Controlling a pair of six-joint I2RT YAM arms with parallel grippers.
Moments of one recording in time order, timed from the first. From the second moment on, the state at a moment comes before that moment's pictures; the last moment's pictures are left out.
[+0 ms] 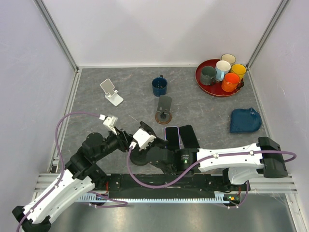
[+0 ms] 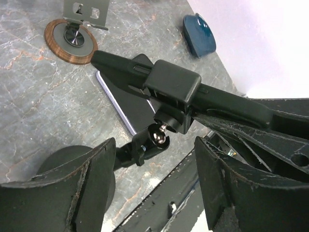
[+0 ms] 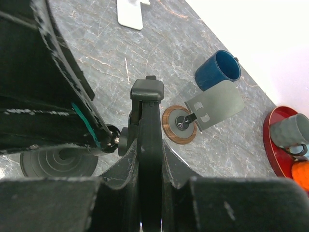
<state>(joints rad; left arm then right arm) -0.70 0.35 0.43 -0.29 0.13 -0.68 1.51 1.41 1.05 -0.08 0.93 -0.10</state>
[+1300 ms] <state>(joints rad) -0.89 0.50 0.29 0.09 0.07 -0.49 1.51 1.40 1.11 -0.24 0.84 -0.15</state>
